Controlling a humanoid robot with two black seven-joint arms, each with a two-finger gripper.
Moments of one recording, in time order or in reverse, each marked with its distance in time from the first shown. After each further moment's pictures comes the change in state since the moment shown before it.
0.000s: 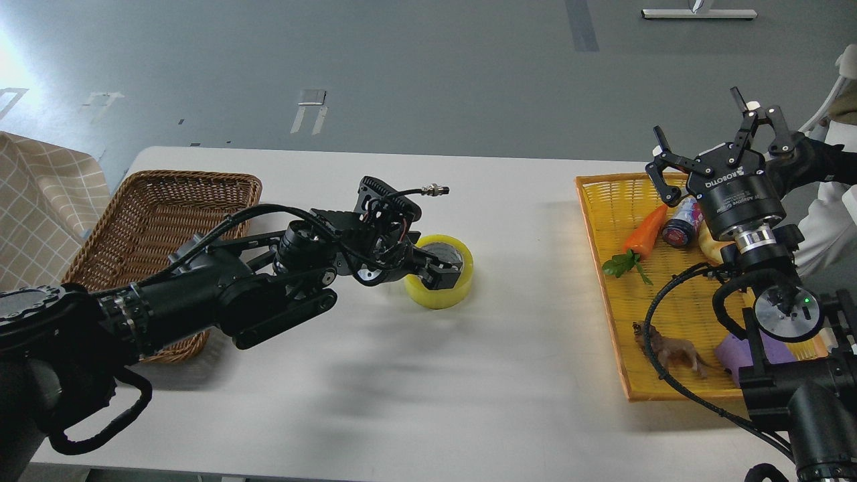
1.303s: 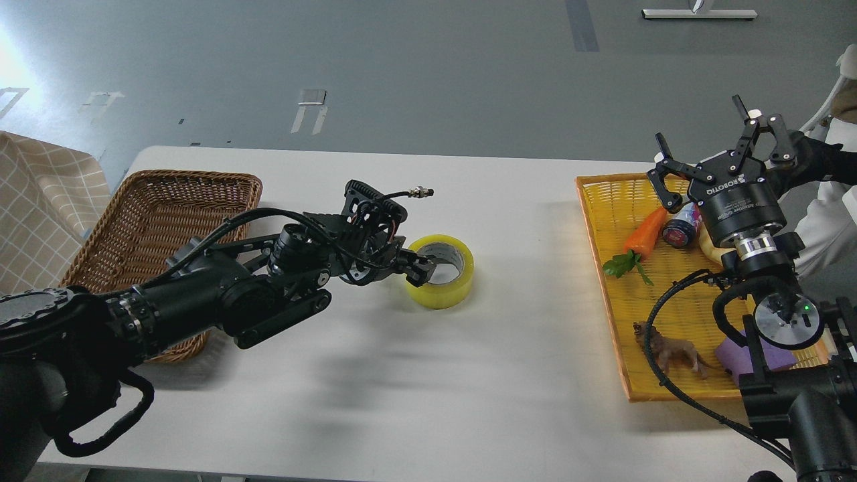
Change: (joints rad) left arm 0.006 -0.029 0.034 0.120 0.000 0.009 0.015; right arm -0.013 0.002 0.002 0.007 0.002 0.000 0.009
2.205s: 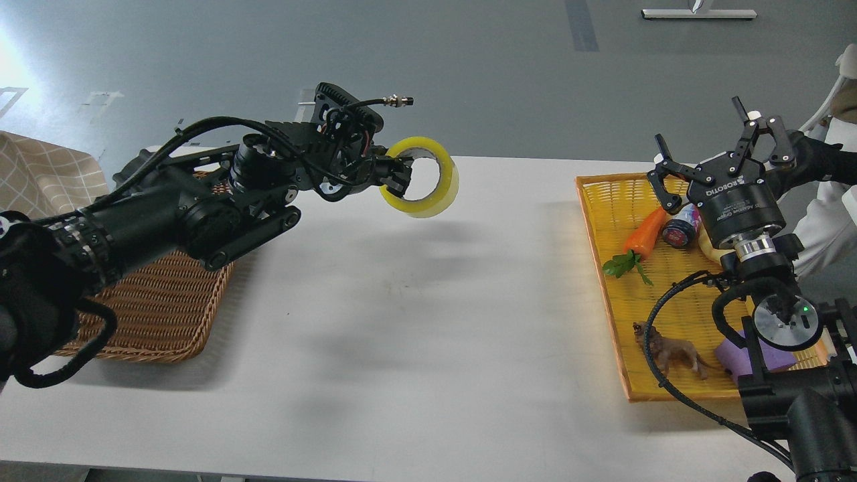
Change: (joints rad) left arm -0.237 0.164 0.020 -0.030 -0.024 0.046 -0.082; right arm -0.003 0.003 0.000 -0.001 0.000 0.000 0.002
